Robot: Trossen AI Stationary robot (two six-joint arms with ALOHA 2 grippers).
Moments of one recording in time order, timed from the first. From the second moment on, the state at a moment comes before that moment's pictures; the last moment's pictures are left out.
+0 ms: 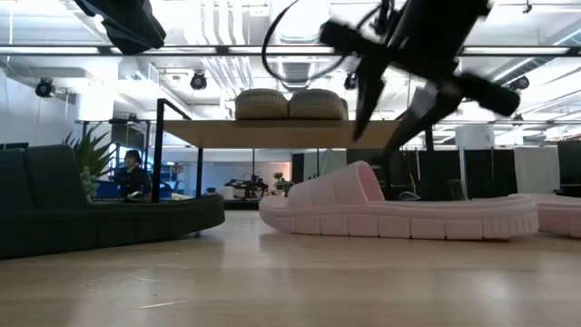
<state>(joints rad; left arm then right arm) -0.32 1.03 0.92 -0.64 -0.19 -0.38 0.45 1.92 1.40 -0.94 0.67 1.93</state>
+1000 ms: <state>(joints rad) -0.32 1.03 0.92 -0.64 -0.19 -0.38 0.42 1.89 1.28 -1.01 0.27 1.68</state>
